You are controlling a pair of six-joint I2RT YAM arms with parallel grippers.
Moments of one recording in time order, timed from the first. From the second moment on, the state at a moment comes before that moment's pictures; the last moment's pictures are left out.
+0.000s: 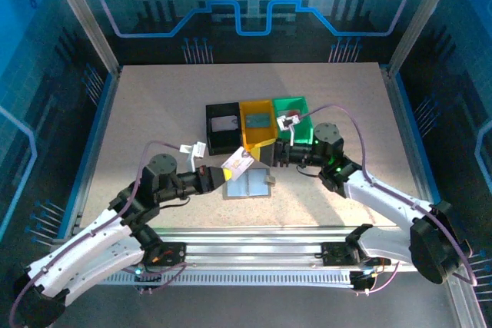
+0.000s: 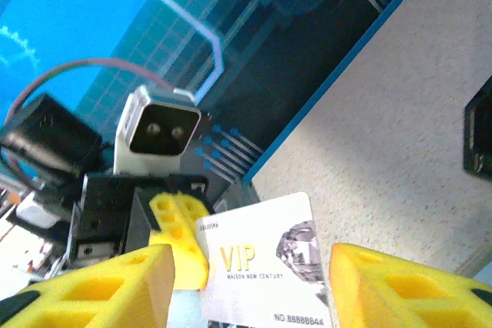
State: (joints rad) left arm -0.66 0.66 0.56 -0.24 0.42 -0.98; right arm 0.57 1.17 0.63 0.42 -0.81 0.75
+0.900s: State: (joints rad) left arm -0.60 0.77 0.69 -0.42 0.67 -0.78; right arm 0.62 1.21 0.63 0.31 -0.99 0.62
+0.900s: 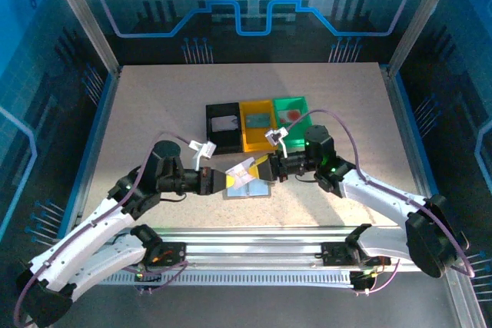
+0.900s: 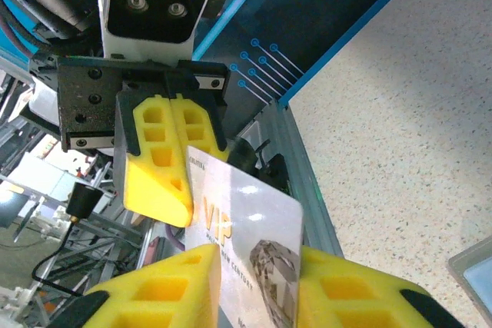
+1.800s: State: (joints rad) left arm -0.39 0.70 0.92 -0.78 0.17 -0.45; right arm 0.61 1.49 1.08 -0.11 -0.46 0.61
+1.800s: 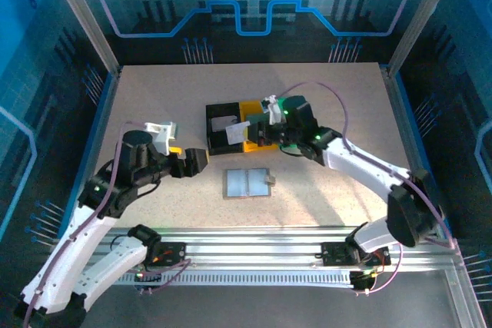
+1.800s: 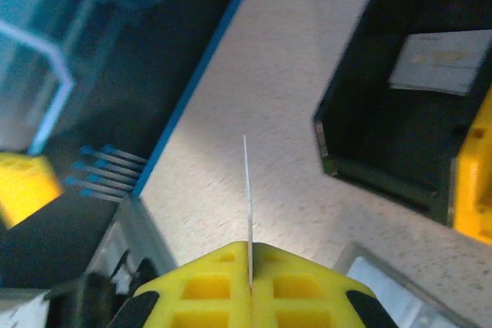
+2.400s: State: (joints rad) left arm -0.39 0.58 0.79 -0.78 -0.16 -0.45; right arm 0.66 2.06 1.62 -0.31 -0.24 0.67
